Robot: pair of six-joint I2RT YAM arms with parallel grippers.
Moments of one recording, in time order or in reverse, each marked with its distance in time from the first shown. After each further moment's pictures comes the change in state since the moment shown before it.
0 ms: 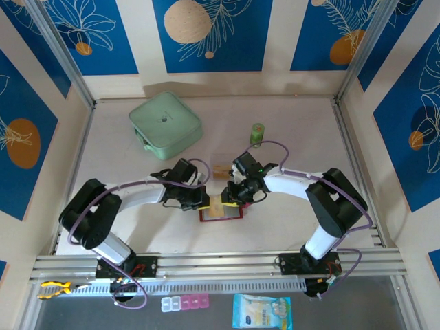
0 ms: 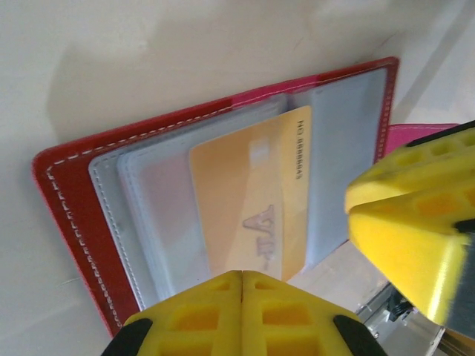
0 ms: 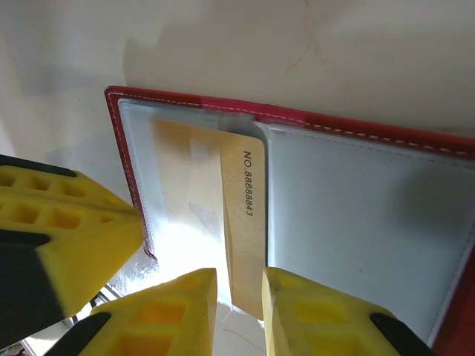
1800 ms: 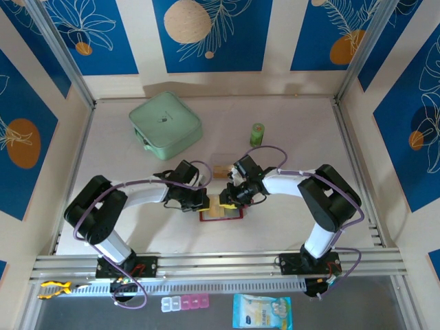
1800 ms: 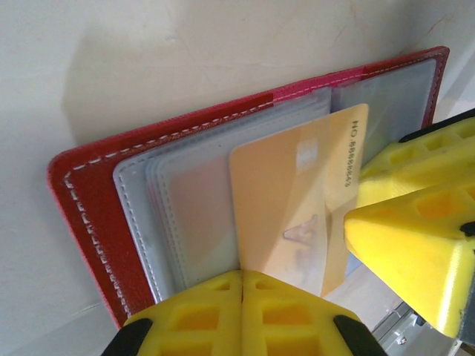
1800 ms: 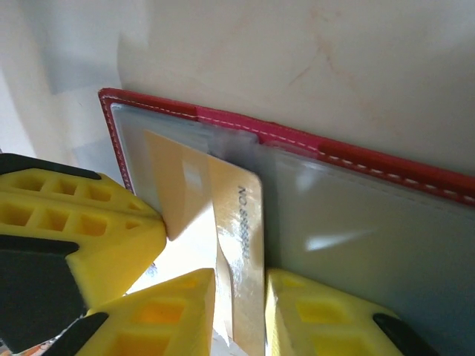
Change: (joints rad) left arm -0.003 0.039 0.000 0.003 -0.015 0.042; right arm -0.014 0.063 -0.056 0.162 -0.093 0.037
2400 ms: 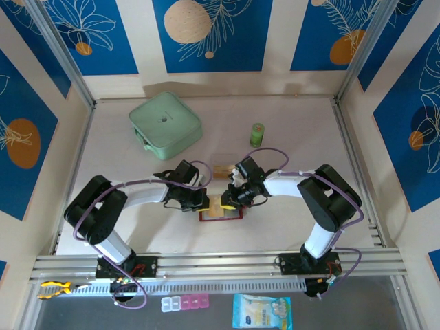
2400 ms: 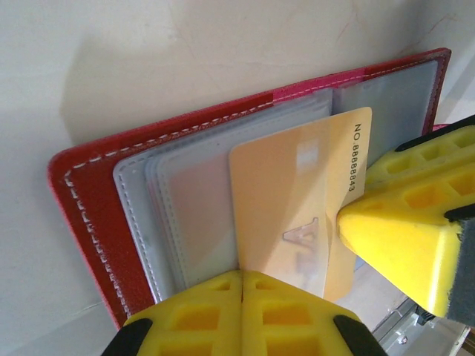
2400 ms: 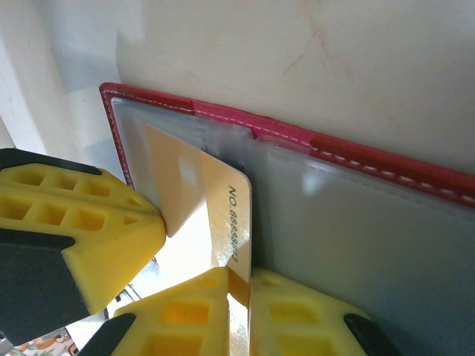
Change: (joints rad) left arm 0.000 0.000 0.000 -0.003 0.000 0.003; right arm -0.006 0.000 -0.035 0.056 -0.031 0.019
